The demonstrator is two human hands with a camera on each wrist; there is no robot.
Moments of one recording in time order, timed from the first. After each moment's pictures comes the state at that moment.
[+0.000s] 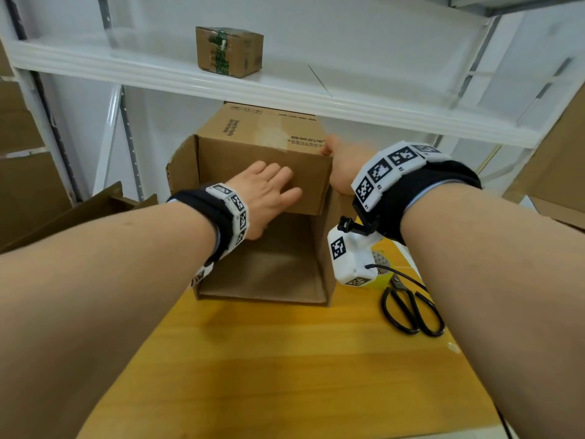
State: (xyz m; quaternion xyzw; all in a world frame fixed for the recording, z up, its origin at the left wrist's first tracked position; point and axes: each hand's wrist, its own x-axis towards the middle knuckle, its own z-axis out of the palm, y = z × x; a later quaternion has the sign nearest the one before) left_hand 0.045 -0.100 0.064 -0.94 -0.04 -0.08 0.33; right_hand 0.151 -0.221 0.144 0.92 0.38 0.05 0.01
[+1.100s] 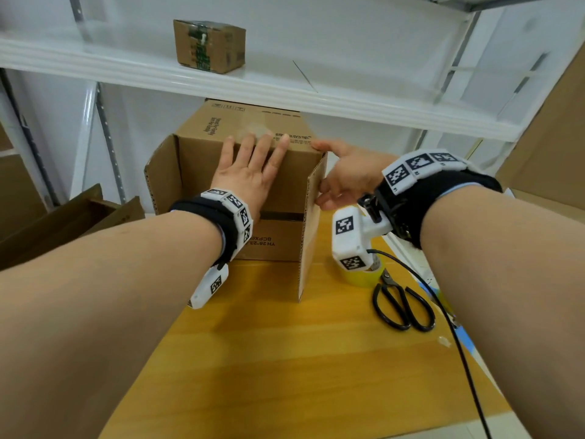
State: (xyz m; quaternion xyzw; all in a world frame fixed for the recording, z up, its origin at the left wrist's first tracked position) left_hand 0.075 -0.089 0.045 -0.92 -0.22 -0.21 0.24; right_hand 0.174 -0.240 0.126 0.82 0.31 -0.26 -0.40
